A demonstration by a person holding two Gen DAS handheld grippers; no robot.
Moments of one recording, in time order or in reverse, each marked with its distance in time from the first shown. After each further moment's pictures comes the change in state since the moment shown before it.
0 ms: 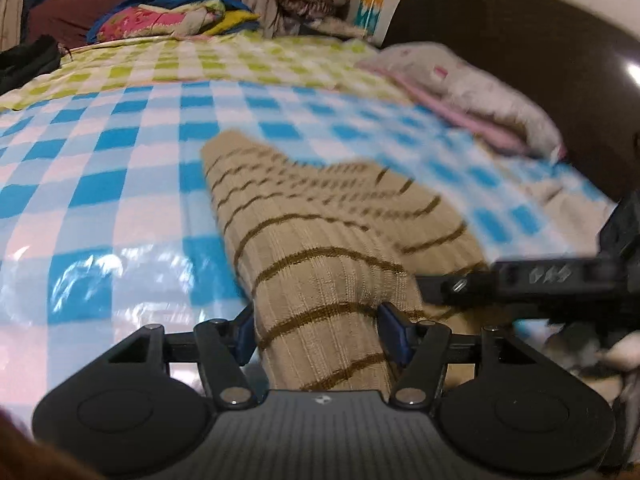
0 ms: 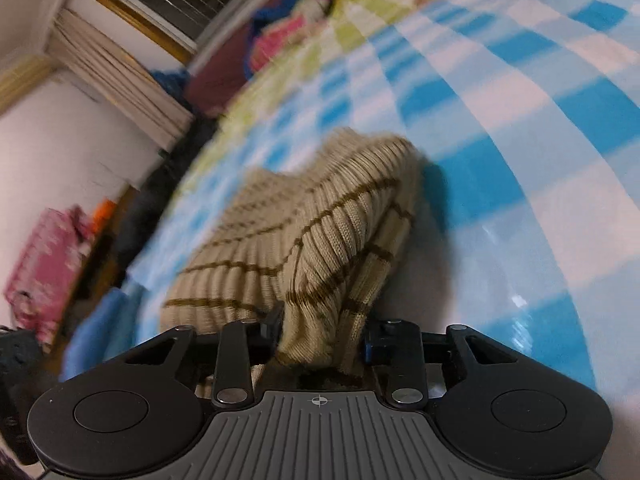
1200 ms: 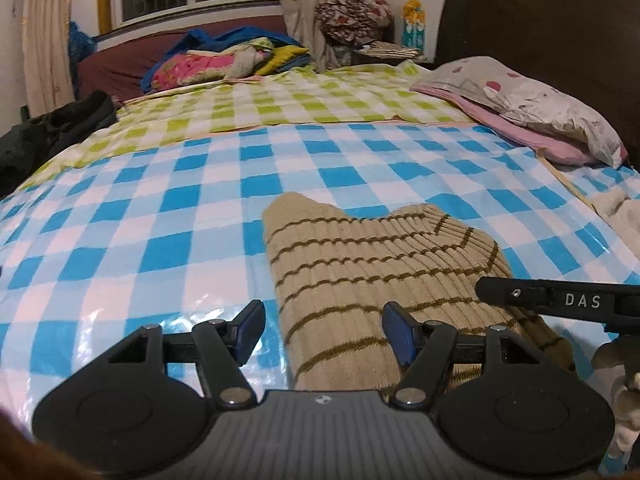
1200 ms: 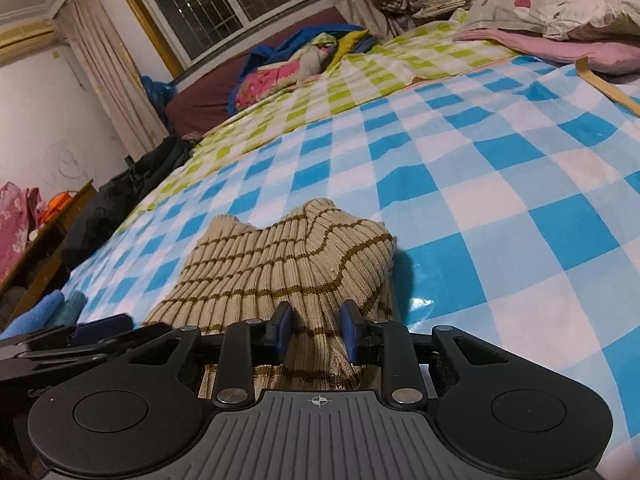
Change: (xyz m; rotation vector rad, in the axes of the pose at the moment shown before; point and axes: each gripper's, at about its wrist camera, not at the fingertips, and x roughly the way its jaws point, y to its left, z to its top) left arm -0.006 -0.012 0.028 0.048 -0.095 0.253; right arm -0.005 0.025 0.011 -0.212 -0.190 -0.172
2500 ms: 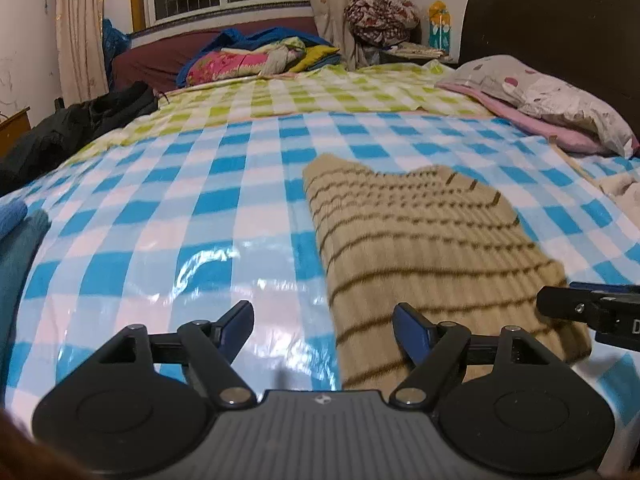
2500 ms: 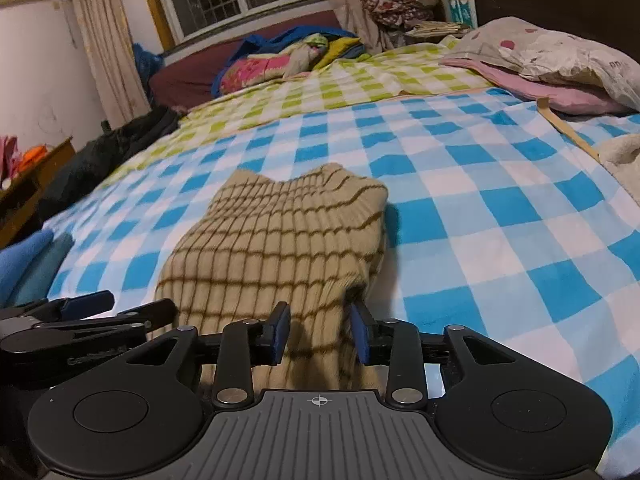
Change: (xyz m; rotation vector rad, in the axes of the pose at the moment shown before) left arm -0.045 0.003 -0.057 -0.019 -0.004 0.090; right arm -0.079 0.059 -0.054 -0.140 0.012 -0.174
